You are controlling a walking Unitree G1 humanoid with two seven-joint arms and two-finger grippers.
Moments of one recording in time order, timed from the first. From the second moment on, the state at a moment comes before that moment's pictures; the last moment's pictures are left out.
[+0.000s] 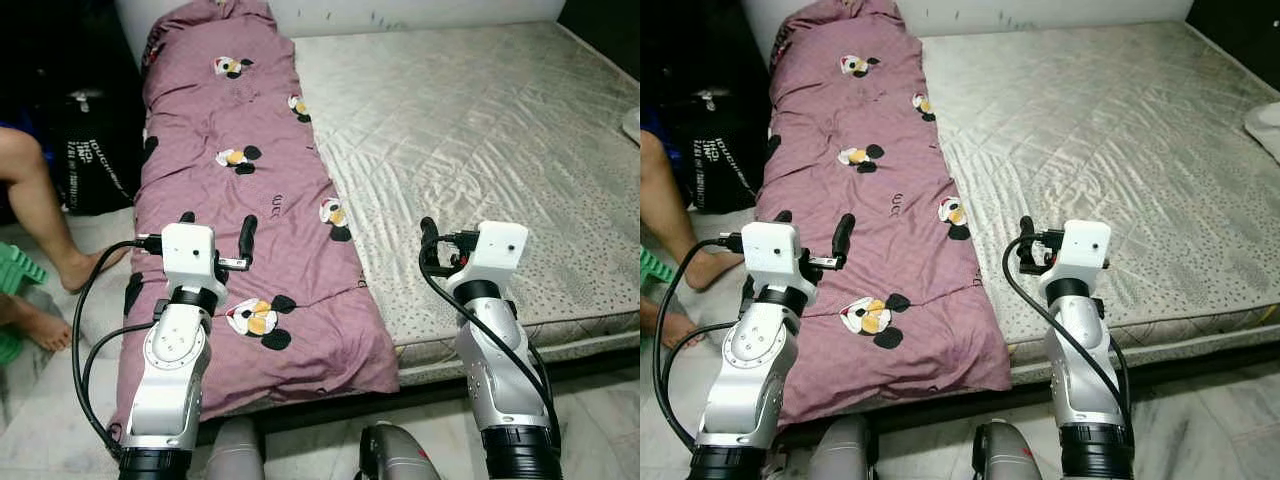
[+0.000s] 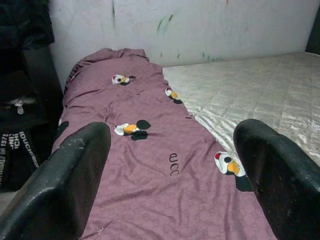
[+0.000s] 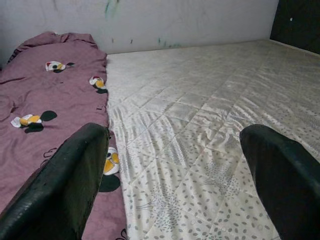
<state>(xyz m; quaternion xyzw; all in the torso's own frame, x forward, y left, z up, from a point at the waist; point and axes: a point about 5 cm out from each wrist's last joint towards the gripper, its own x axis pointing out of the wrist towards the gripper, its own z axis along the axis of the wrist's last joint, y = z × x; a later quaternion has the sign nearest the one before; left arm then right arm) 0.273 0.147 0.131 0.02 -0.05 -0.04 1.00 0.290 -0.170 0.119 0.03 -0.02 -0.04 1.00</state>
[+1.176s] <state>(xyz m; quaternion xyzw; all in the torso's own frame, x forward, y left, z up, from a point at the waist) 0.284 0.135 0.122 0.05 -0.02 -0.05 1.00 0.302 -0.166 0.128 0.02 -0.03 -0.02 1.00</state>
